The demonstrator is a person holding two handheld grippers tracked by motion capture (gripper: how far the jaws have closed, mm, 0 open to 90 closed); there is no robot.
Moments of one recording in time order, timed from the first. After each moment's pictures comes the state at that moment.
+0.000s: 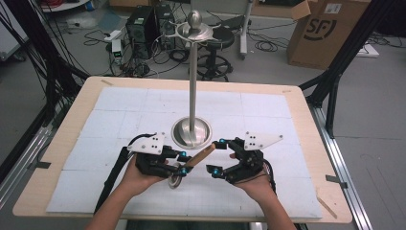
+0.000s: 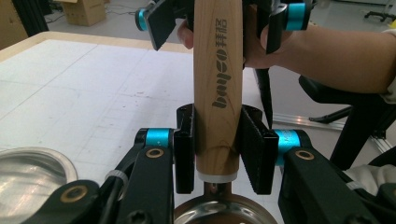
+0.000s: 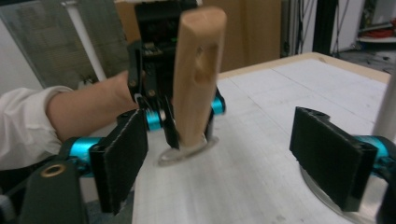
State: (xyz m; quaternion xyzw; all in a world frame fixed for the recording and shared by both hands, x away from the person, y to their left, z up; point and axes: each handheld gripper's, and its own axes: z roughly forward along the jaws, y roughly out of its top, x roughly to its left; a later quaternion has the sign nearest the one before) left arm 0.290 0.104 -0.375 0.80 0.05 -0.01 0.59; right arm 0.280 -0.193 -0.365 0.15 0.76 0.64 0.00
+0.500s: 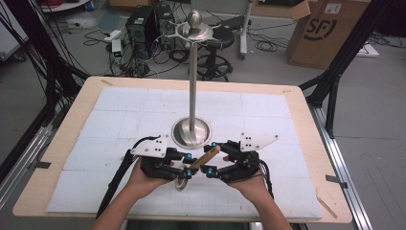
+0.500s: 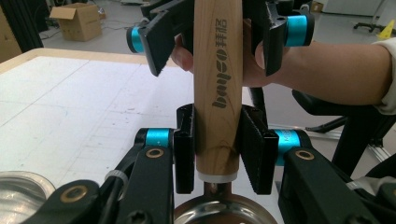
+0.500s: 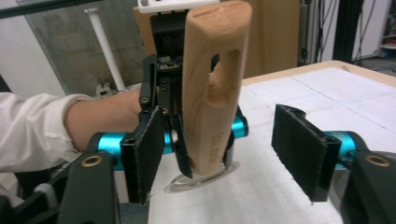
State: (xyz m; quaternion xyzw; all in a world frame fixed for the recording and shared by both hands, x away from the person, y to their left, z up) left arm 0.286 0.094 -0.377 0.79 0.03 -0.02 0.61; right arm 0.278 -0.182 -0.364 0.12 0.75 0.65 -0.02
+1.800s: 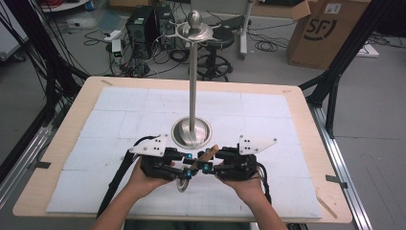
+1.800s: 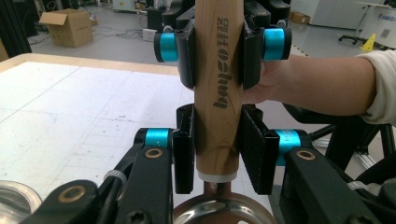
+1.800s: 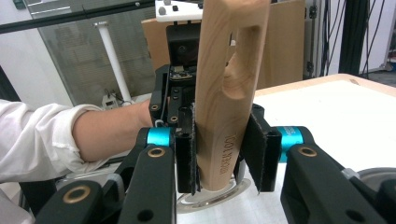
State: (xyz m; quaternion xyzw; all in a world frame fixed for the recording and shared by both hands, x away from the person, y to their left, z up) left arm 0.287 0.095 -0.377 0.78 0.03 -0.03 0.62; right arm 0.272 -0.176 -0.366 0.11 0.73 0.67 -0.02
